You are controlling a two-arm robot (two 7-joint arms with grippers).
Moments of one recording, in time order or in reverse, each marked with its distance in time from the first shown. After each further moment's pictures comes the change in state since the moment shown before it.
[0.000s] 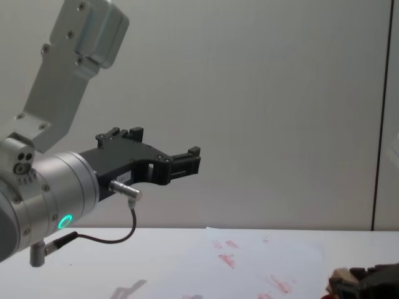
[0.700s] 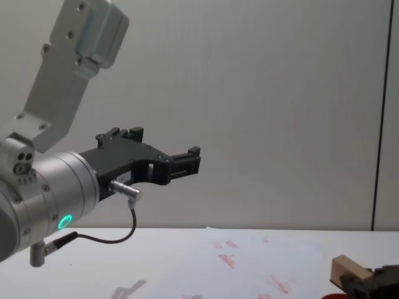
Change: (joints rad) left arm 0.000 0.000 0.000 0.000 0.000 0.000 0.000; right arm -0.043 0.028 0.013 -0.056 0.042 -0.002 -0.006
